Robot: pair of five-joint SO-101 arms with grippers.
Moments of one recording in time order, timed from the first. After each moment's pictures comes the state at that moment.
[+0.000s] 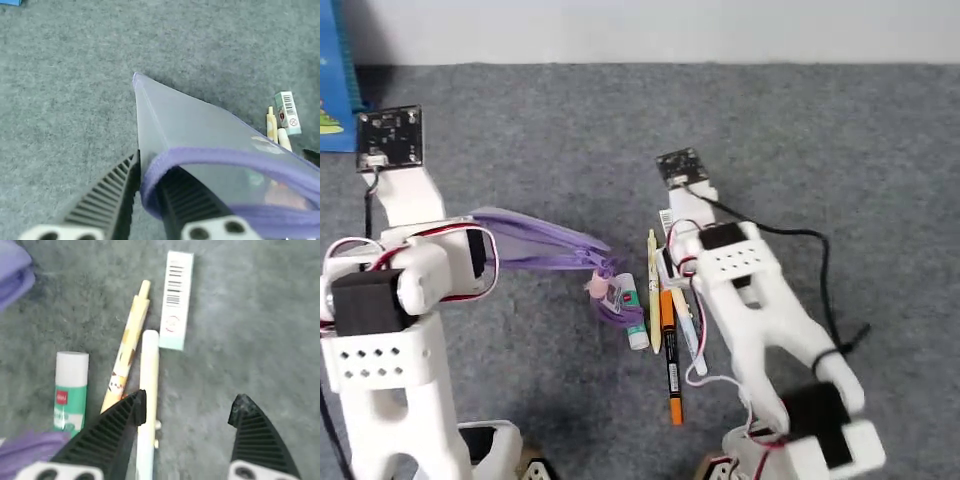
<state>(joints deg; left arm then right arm) -9.1 -38.5 13.3 93.9 9.0 -20.0 -5.2 32.8 51.1 0.3</state>
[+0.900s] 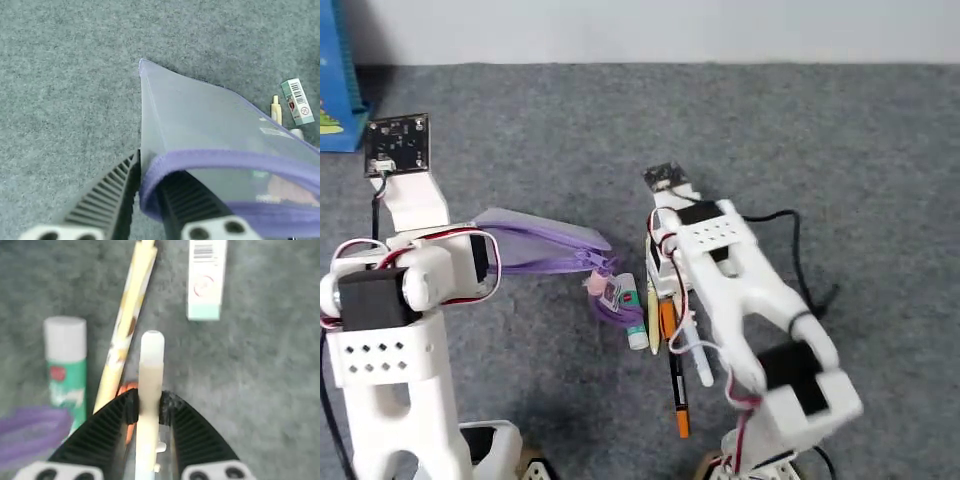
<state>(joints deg) -9.1 -38.5 16.1 93.8 9.0 -21.2 3.2 19.9 69.5 -0.4</state>
